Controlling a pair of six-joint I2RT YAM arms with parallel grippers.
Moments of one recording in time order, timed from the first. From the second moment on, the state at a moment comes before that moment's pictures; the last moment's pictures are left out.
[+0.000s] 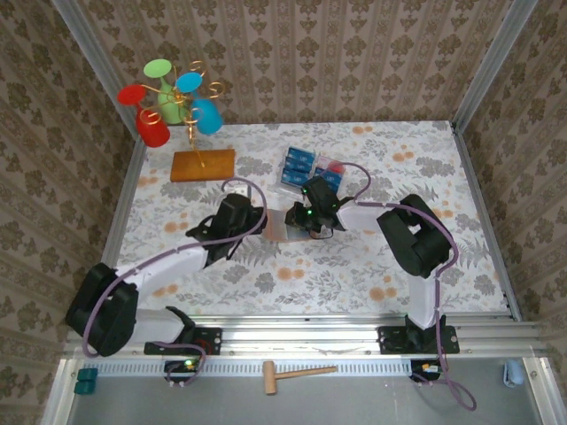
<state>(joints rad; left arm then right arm) -0.69 1.31 0.72 -0.06 -0.20 -0.52 0.58 1.96 1.12 -0.03 -0.32 0.87</state>
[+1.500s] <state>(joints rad) -0.69 1.63 0.81 -0.17 -0.12 -0.53 0.36 1.83 1.62 -0.56 -0.07 0.55</state>
